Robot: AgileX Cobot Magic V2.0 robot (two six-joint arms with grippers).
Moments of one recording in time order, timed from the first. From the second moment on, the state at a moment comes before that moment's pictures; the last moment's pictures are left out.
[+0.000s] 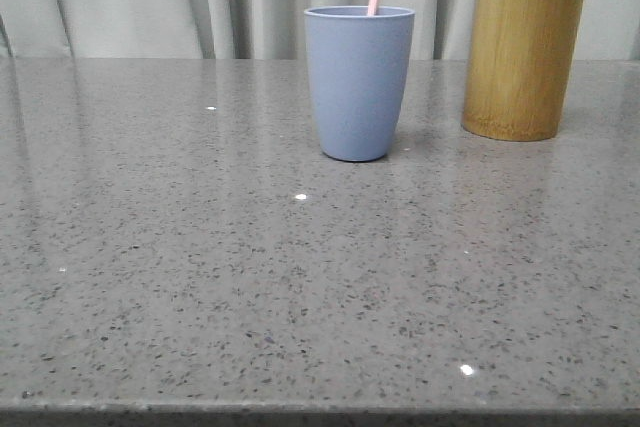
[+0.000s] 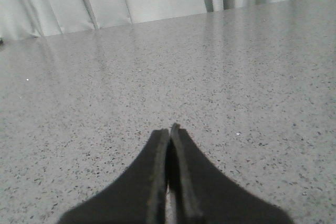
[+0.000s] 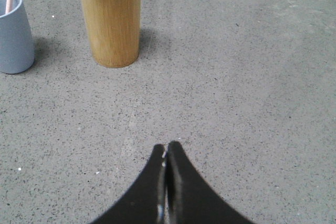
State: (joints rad) left arm -0.04 0.00 -0.01 -0.04 0.18 0.12; right arm 0.12 0.35 -0.80 -0.04 0.98 0.01
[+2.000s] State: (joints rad) left arm -0.04 0.00 0.00 0.01 0.08 0.03; right arm 0.12 -0.01 -0.02 -0.07 0.11 0.01
